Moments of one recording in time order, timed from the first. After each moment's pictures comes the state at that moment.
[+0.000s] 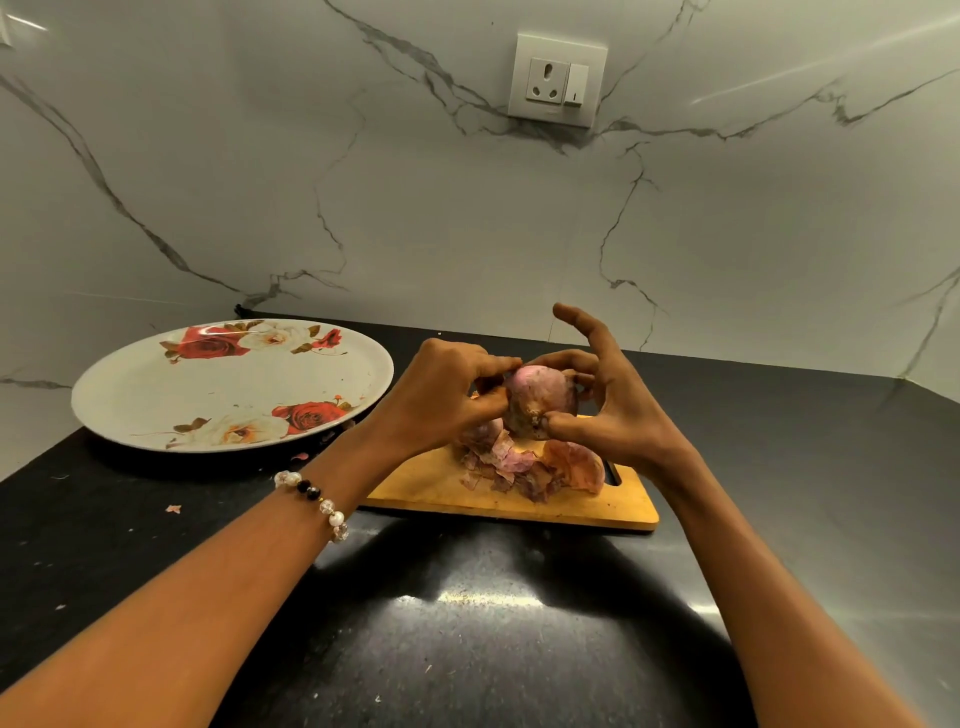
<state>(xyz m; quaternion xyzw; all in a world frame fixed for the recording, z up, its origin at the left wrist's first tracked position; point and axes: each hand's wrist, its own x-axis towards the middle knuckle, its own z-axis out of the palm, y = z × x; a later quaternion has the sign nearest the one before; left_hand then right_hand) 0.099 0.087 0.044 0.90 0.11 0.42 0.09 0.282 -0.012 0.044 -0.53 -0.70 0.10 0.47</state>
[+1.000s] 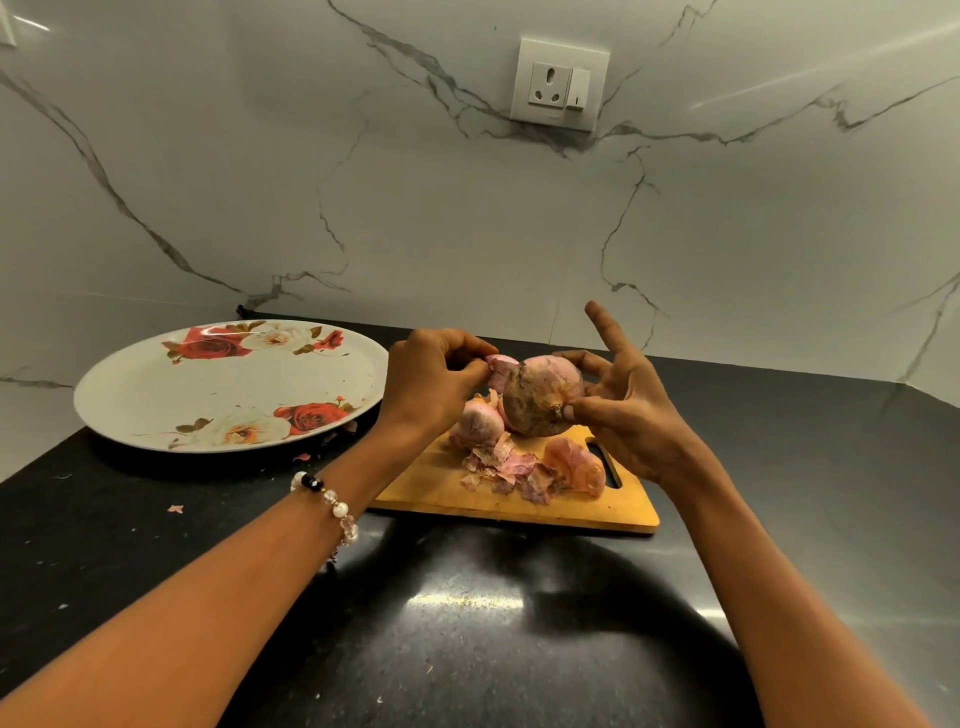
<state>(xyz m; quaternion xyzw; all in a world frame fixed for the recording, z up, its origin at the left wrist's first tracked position) 0.105 0.082 0.044 0.75 0.31 0.51 0.29 0.285 -0.015 0.046 -0.45 -0.58 0.34 0.58</state>
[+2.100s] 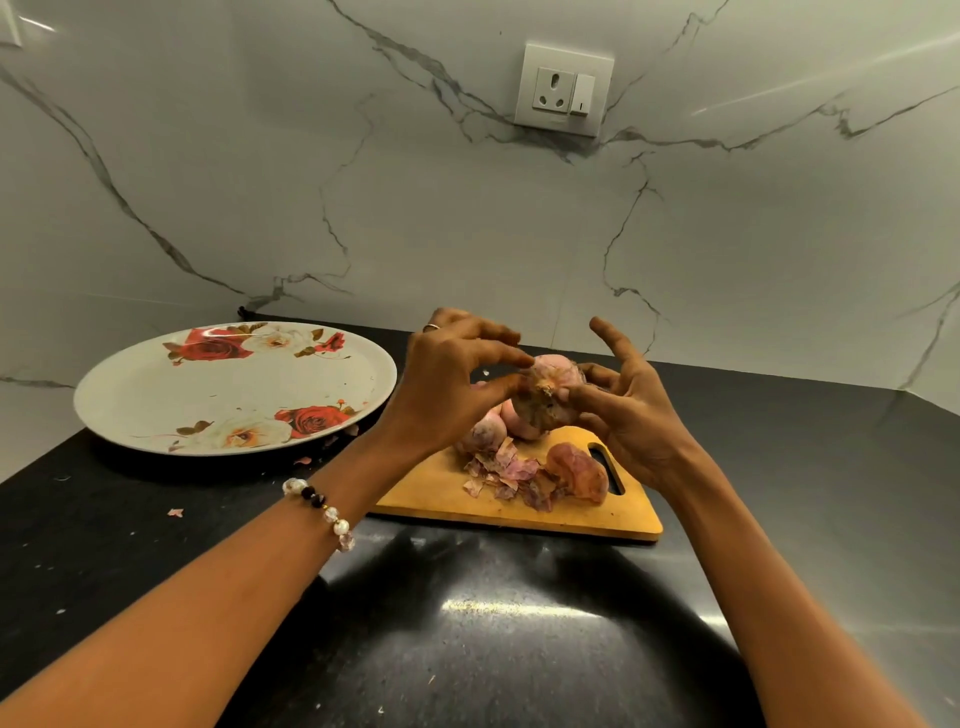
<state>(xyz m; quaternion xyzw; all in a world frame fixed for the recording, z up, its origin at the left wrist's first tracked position) 0.102 0.084 0.049 0.84 0.15 0.51 0.08 0.280 -0.011 0.049 -0.52 -0.51 0.31 0.61</state>
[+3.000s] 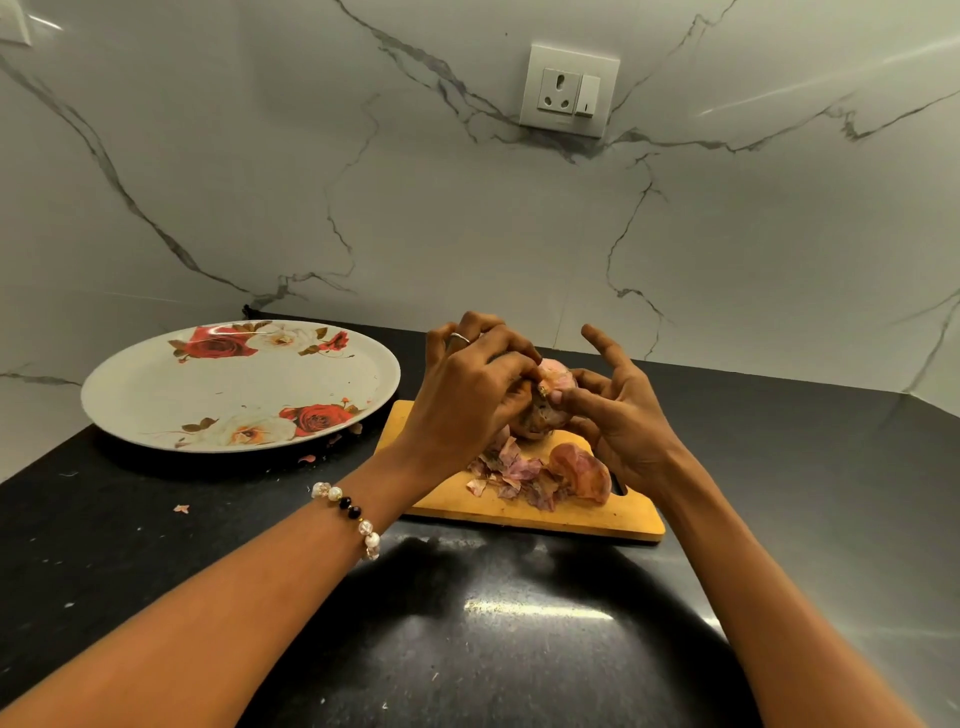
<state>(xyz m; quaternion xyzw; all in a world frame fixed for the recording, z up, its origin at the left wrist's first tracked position) 0.115 0.084 0.035 0.84 0.14 0.53 -0.07 0.271 -0.006 0.043 -0.50 -0.50 0.34 0.63</state>
